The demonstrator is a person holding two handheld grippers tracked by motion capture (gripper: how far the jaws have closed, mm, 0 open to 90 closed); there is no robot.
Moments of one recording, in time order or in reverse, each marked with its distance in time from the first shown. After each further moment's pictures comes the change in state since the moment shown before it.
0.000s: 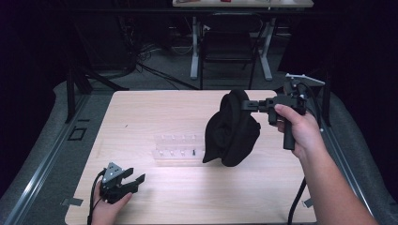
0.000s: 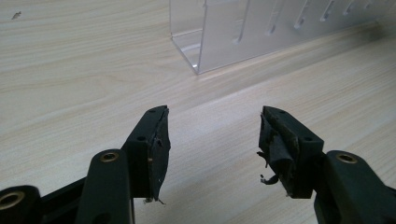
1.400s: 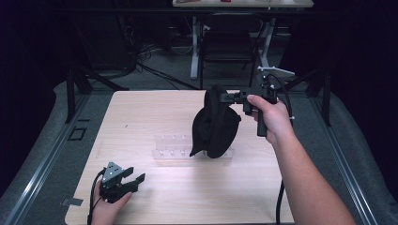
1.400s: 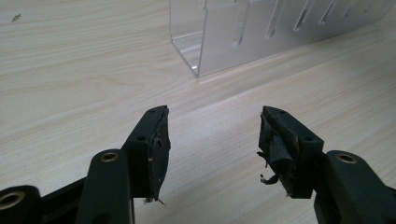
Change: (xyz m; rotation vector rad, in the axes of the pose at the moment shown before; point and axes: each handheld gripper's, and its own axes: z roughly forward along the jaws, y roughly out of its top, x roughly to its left) left arm 0.001 0.001 0.001 -0.016 -0.004 -0.001; right arm -0.005 0.026 0.059 0.042 -0.030 -0.013
